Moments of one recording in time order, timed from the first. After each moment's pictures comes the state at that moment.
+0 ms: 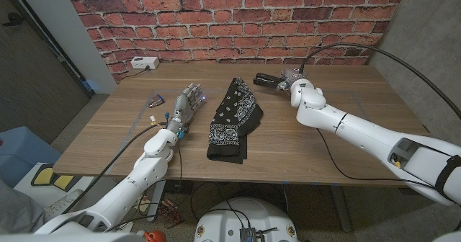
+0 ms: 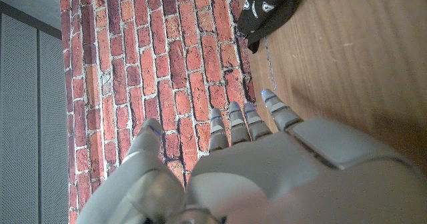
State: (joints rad) left arm 0.91 0.44 0.38 -1.23 -0.69 -0.44 -0.13; left_hand 0.09 0.03 0.57 -0.14 0.17 0.19 -0.03 0.20 0.19 0.16 0.03 0.23 0.21 0.09 -0.01 0.18 0.17 0.14 0.04 0.20 0.17; right arm -0.39 -0.60 -0.99 -1.61 -0.56 -0.83 0.03; right_hand 1.02 0.14 0.23 -0.16 0.18 0.61 -0.07 0.50 0.48 0.65 -0.10 0.60 0.50 0.54 -0.05 0.49 0.55 0.47 -0.04 0.29 0.20
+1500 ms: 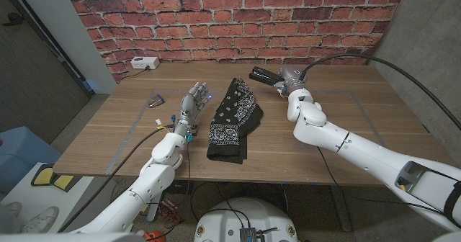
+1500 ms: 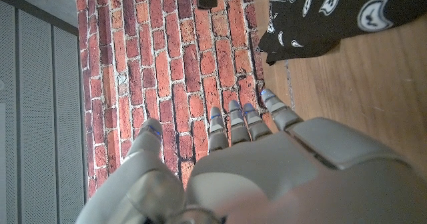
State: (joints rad) left arm 1.03 0.44 0.38 -1.47 -0.63 -0.42 0.06; left_hand 0.09 0.03 0.56 -0.13 0.17 0.25 -0.03 0.21 0.19 0.21 0.02 0.25 0.21 0.13 -0.02 0.19 0.17 0.17 0.04 0.20 0.17; right arm -0.56 -0.61 -0.91 -1.81 -0.58 -0.89 -0.18; right_hand 1.03 0.13 0.23 -0.17 0.17 0.63 -0.05 0.50 0.48 0.67 -0.09 0.61 0.49 0.56 -0.05 0.48 0.58 0.48 -0.05 0.30 0.20
